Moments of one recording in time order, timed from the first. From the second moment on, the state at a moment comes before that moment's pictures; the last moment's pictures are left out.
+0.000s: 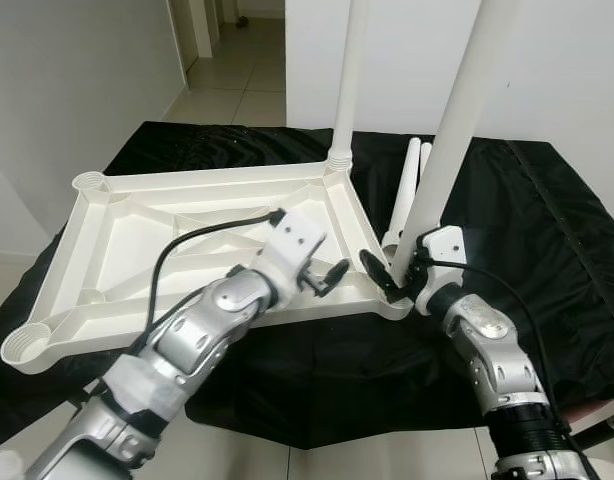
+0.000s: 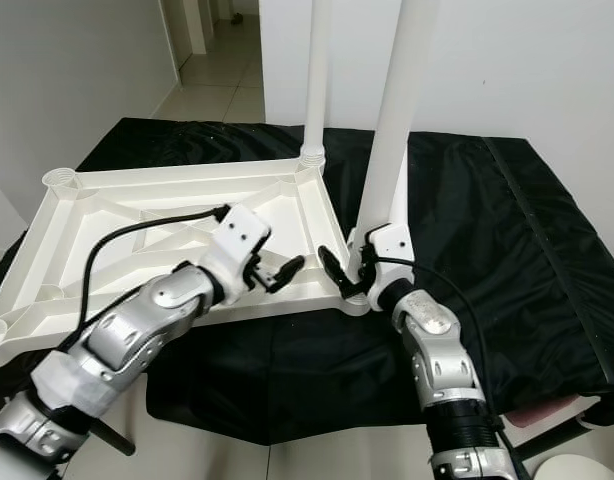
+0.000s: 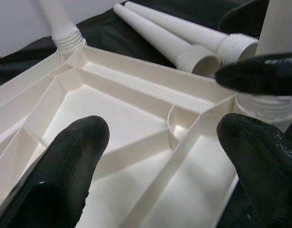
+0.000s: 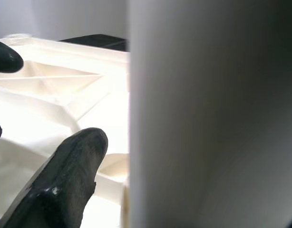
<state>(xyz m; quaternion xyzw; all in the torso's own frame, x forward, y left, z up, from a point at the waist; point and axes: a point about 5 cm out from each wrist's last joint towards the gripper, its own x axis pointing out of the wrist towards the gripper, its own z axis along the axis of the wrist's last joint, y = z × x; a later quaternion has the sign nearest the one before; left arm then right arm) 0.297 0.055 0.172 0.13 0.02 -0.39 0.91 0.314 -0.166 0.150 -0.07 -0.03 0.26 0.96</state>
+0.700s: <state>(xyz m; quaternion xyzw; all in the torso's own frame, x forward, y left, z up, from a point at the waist) 0.272 0.057 0.161 0.13 0.06 -0.56 0.82 0.323 -0.176 0.140 -0.06 -0.02 0.27 0.96</state>
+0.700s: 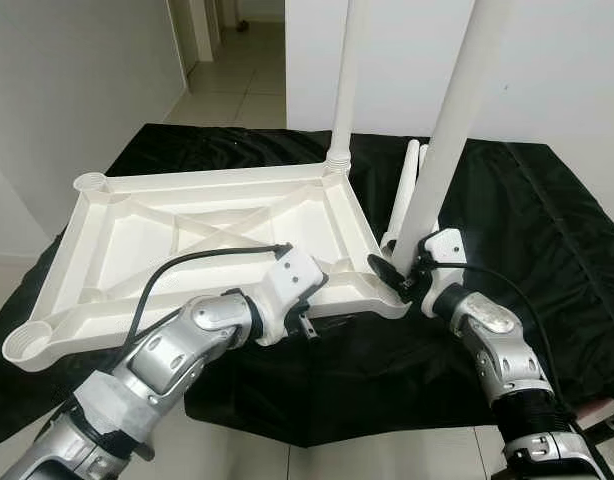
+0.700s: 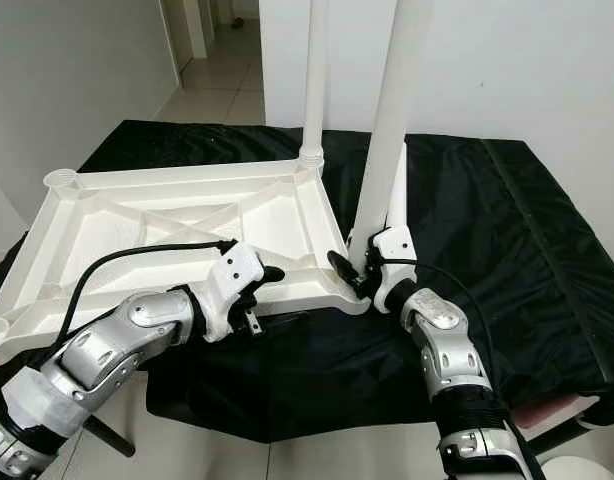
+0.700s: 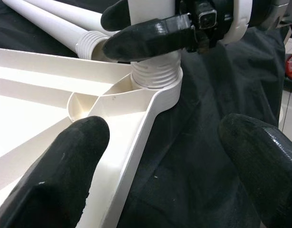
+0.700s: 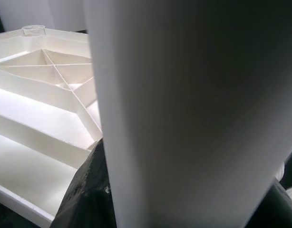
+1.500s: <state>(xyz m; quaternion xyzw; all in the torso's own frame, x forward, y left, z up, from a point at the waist) 0.287 0.063 0.158 0.14 0.06 -0.52 0.84 0.308 -0.132 0.136 0.07 -0.03 -0.03 1.00</state>
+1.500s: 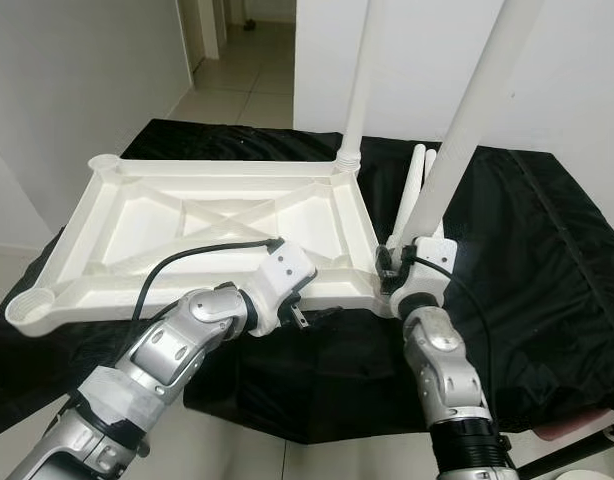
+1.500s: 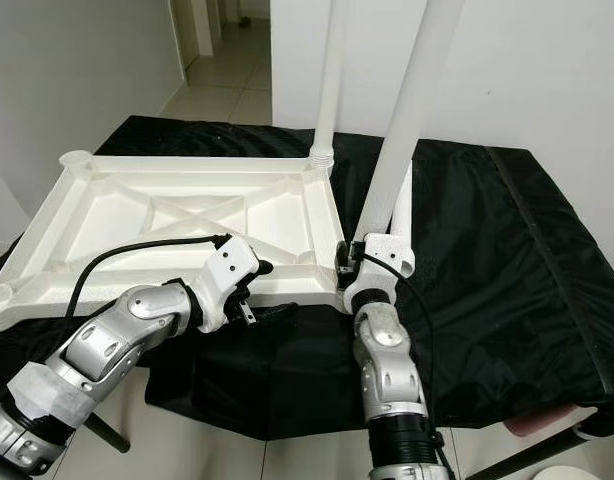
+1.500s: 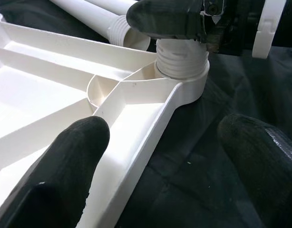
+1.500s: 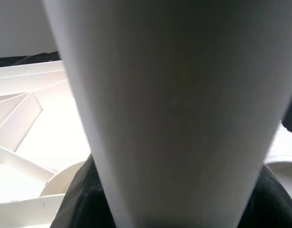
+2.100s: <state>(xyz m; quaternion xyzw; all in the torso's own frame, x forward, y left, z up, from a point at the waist) 0.291 0.061 0.162 0.13 0.05 -0.51 0.85 0.304 -0.137 0.140 0.07 -0.04 0.07 0.99</state>
